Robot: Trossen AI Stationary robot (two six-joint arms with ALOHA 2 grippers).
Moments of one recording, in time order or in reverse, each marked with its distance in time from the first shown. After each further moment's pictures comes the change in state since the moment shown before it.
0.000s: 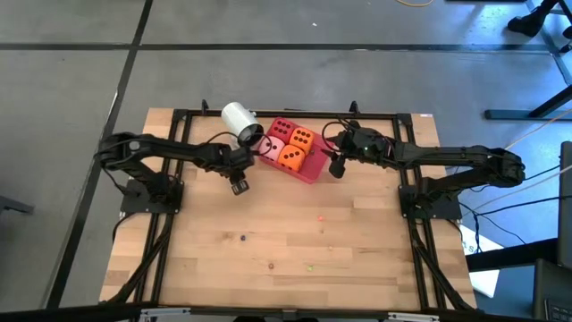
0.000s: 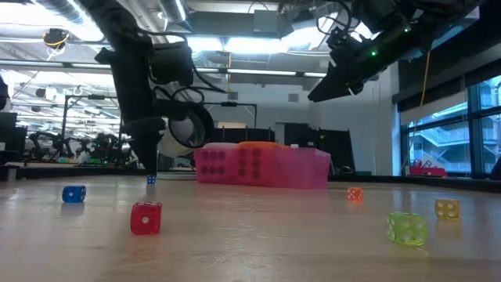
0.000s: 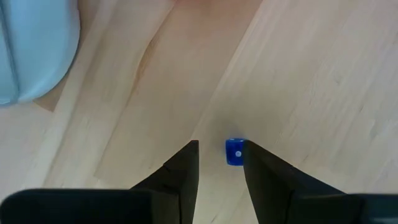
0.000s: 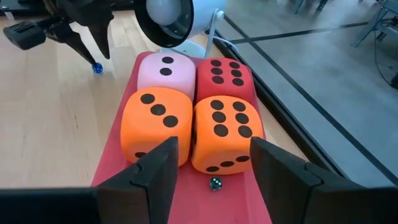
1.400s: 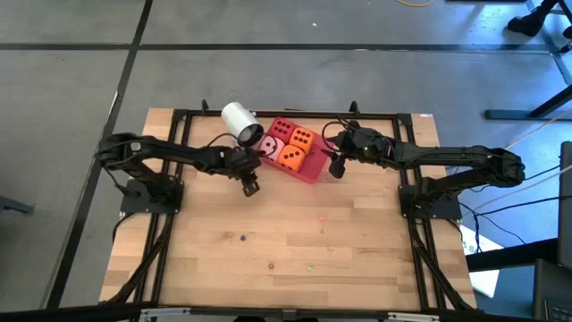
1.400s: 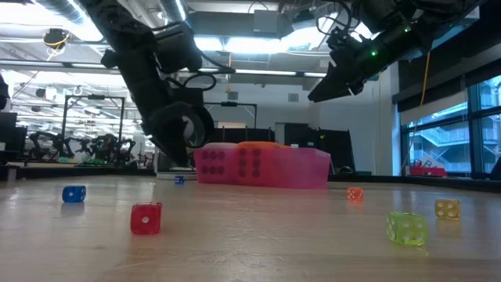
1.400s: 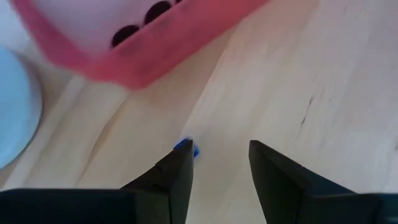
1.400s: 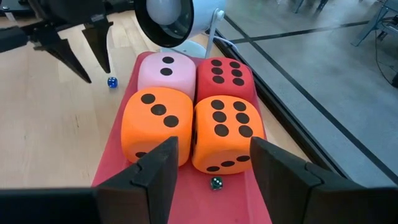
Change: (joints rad) left arm -0.074 -0.001 -0.004 0.247 0.032 -0.043; right arm 0.000 0.000 0.000 -0.001 -0.002 0.006
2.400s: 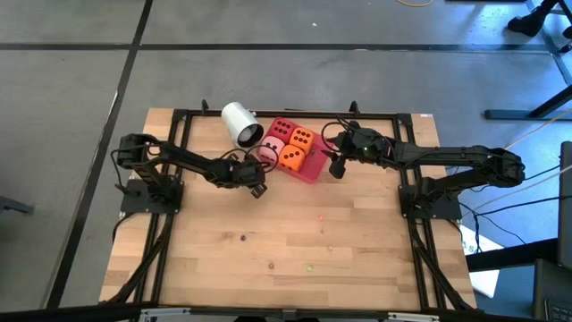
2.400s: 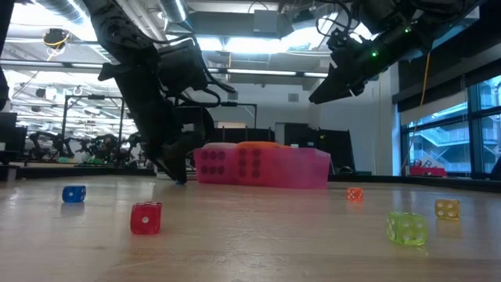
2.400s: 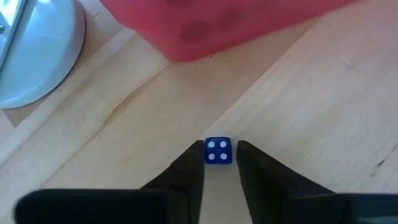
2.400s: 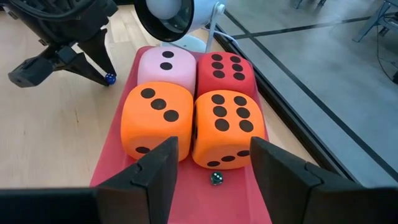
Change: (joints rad) left arm -0.102 0.170 0.003 0.056 -0.313 -0.357; right arm 0.000 0.000 0.000 -0.018 0.000 0.003
